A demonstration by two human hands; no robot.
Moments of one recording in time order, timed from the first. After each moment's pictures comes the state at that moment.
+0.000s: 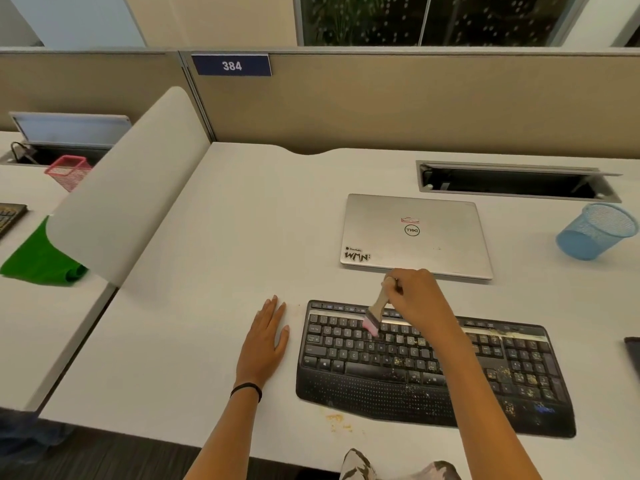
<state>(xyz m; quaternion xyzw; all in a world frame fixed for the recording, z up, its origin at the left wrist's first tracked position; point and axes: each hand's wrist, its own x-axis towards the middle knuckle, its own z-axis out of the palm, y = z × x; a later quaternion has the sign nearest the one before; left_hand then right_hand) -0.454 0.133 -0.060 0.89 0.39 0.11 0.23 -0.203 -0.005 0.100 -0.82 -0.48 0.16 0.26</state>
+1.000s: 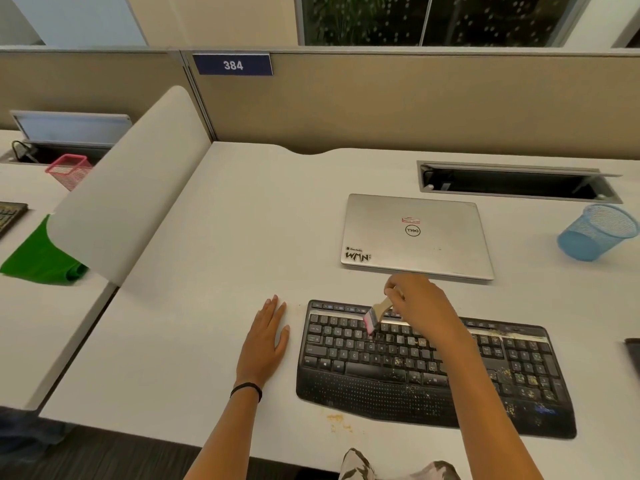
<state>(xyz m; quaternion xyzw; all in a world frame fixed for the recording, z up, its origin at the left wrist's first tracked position) -0.453 0.133 -0.058 0.88 0.39 0.10 0.23 -0.204 -0.008 0.104 -0.84 -0.48 0.19 0.15</state>
